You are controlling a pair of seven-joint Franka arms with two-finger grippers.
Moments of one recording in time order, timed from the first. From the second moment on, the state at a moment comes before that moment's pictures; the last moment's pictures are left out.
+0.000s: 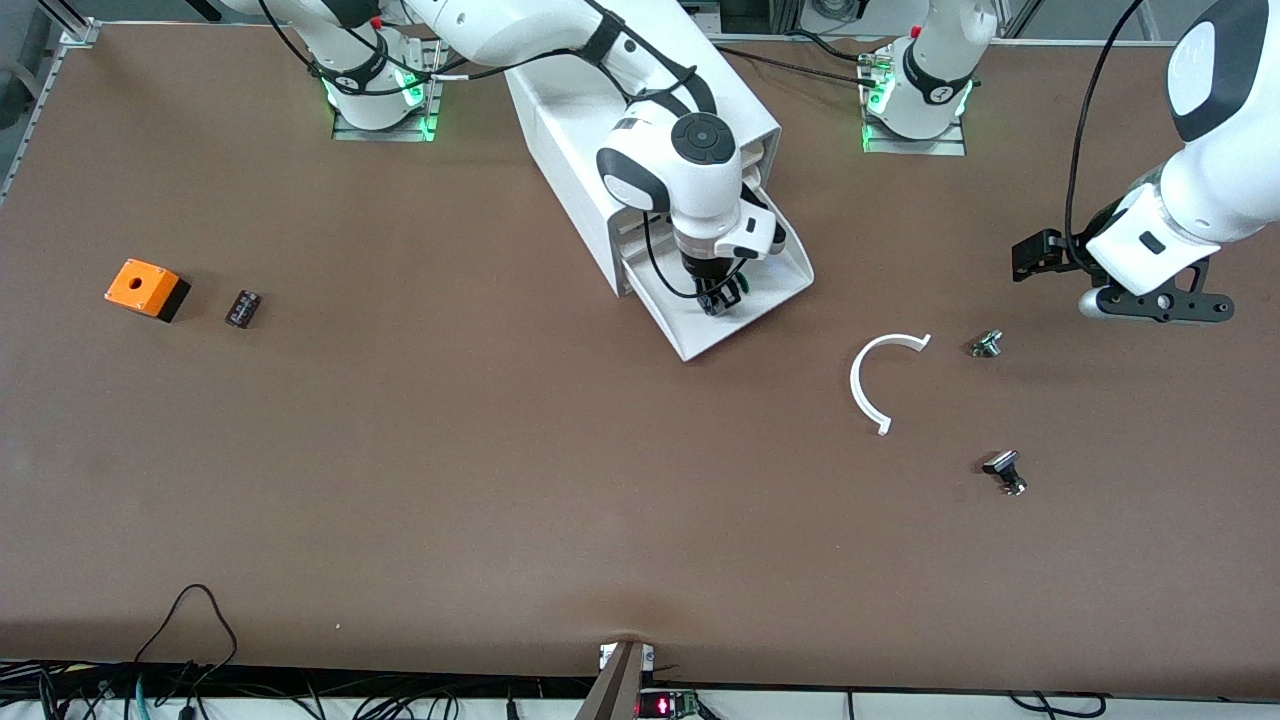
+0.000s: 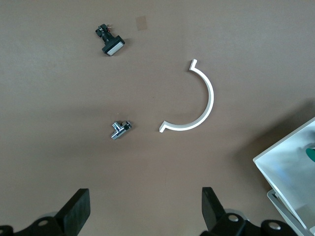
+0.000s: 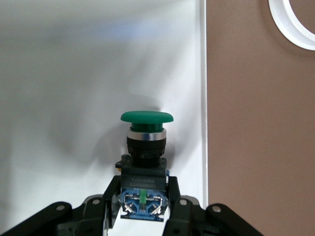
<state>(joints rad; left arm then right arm) -0.05 0.02 0.00 -1.80 0.00 1.69 0.01 0.84 0.82 0.16 -1.29 -0.21 2.25 -1.02</state>
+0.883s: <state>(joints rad) -0.05 0.02 0.00 -1.80 0.00 1.68 0.01 0.84 0.76 0.02 -1.06 0.06 2.08 -0.94</state>
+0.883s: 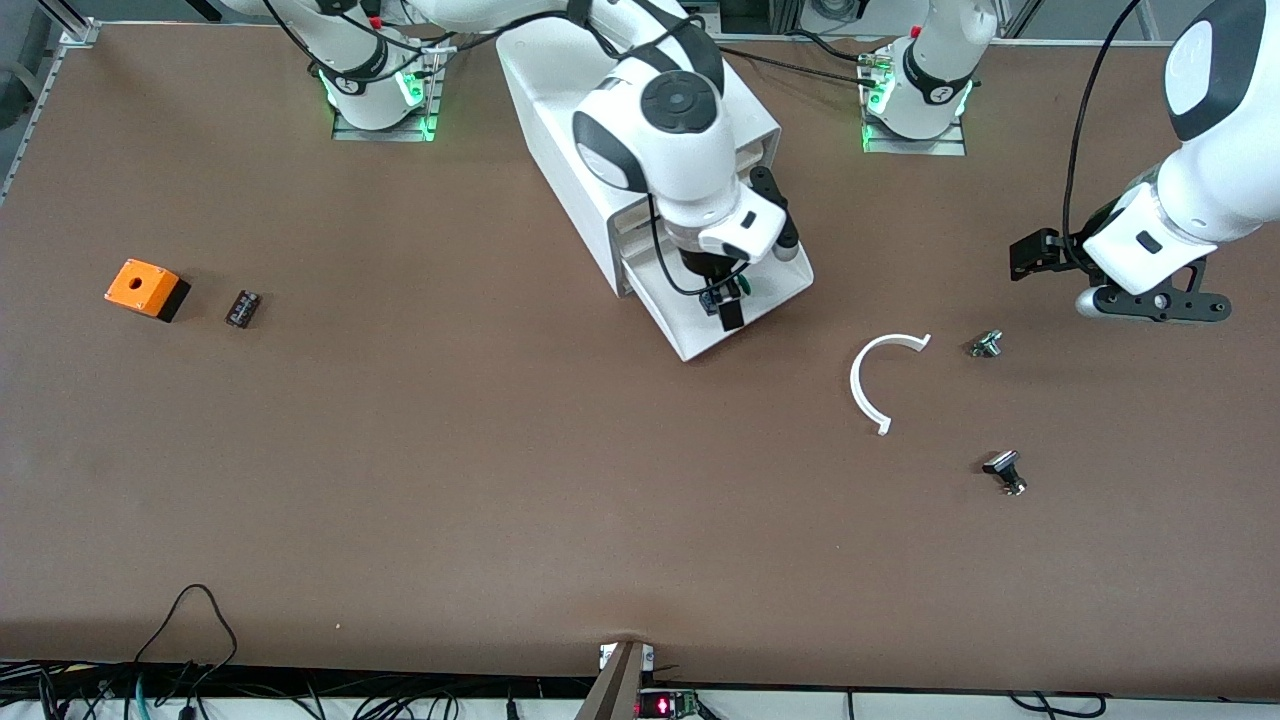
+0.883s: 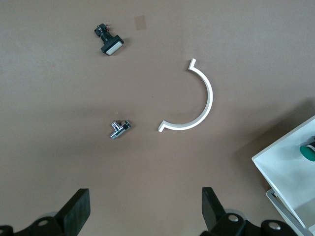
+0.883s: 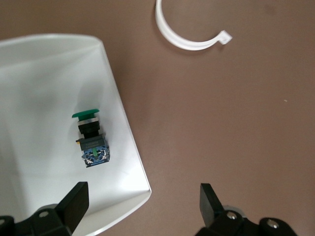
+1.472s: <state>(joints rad) -0.05 0.02 0.00 -1.80 0.00 1.67 0.01 0.73 0.70 -0.05 -1.09 0.17 2.03 -0.64</state>
